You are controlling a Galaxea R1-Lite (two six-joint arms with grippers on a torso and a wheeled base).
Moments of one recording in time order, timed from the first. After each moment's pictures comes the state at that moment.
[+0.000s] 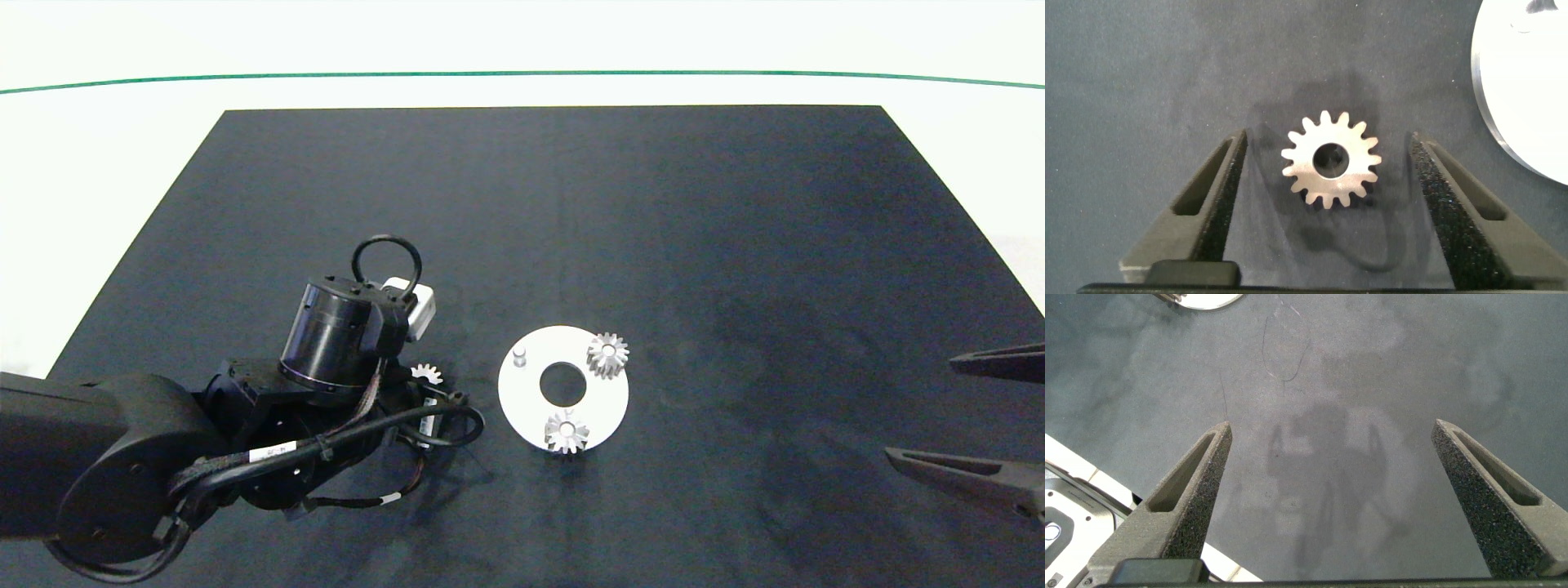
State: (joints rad) left arm -0.66 1.67 -0.84 -0.24 0.38 -0.06; right arm 0.47 1.10 -1.02 0.50 -0.04 -0.23
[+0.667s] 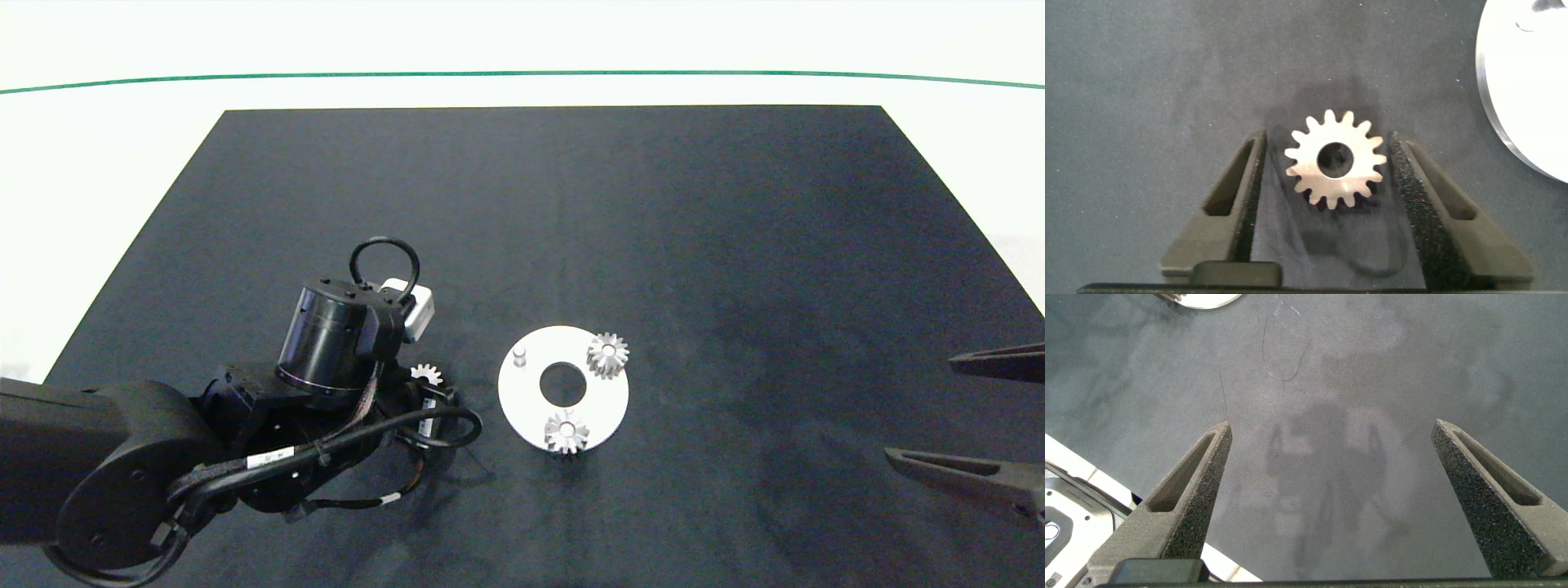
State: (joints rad) left arm -0.65 1.67 -0.82 -0.28 0.38 -0.05; right arm 0.47 1.10 -1.02 0.50 -0.04 -0.24
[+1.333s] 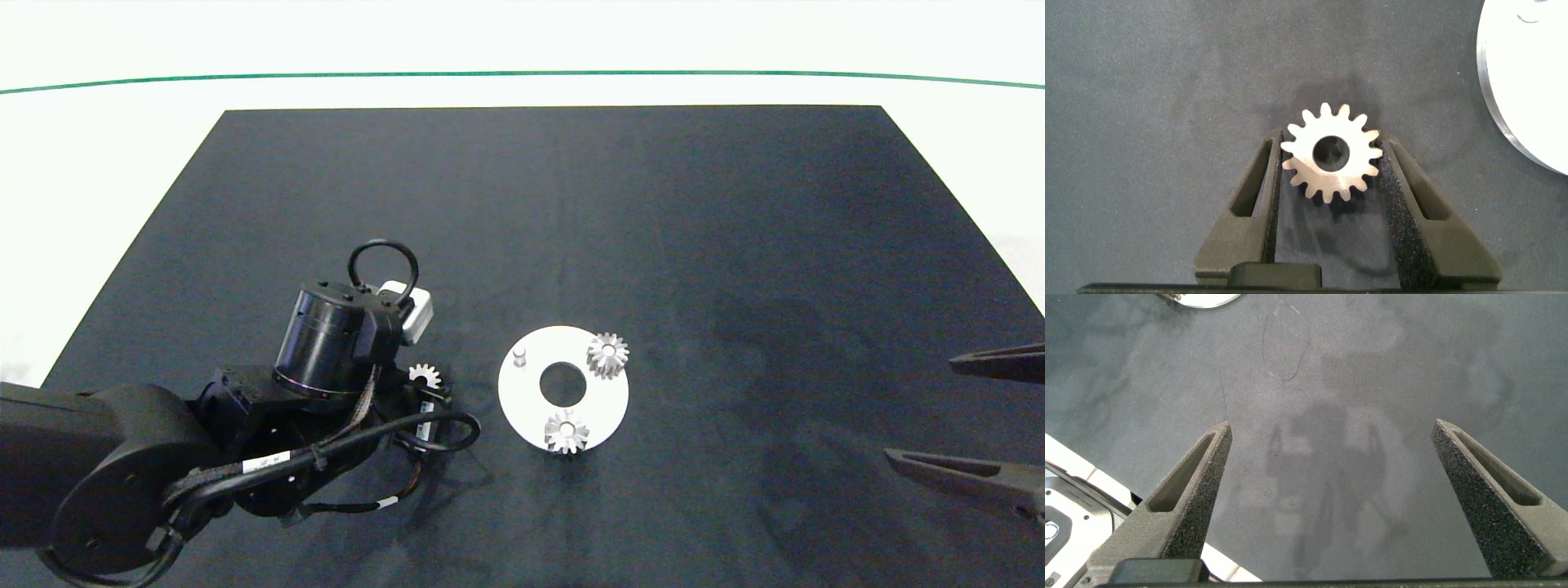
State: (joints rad) left arm -0.65 1.66 -0.81 -0.27 0.38 -0.05; right arm 0.47 1.10 -1.02 0.51 -0.04 -0.24
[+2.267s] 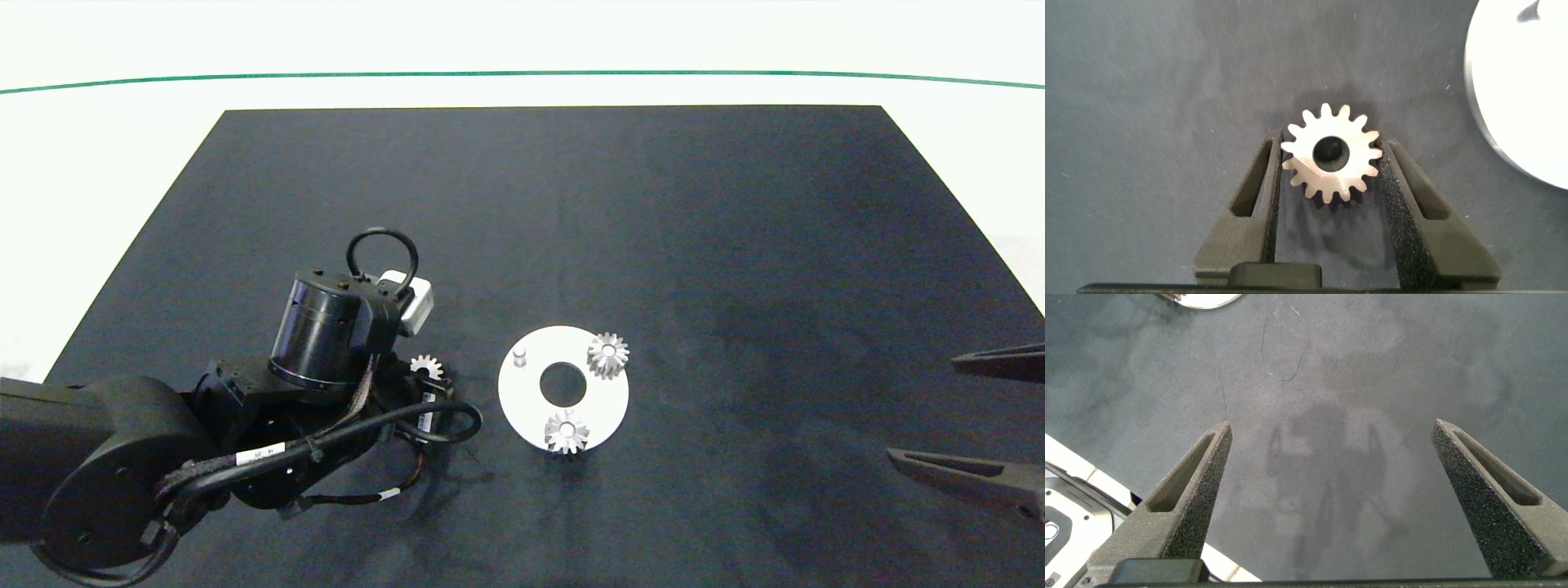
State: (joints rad) left arm -0.66 1.65 -0.83 -0.27 0.38 -0.04; right arm 0.47 1.10 -1.02 0.50 -0.03 -0.24
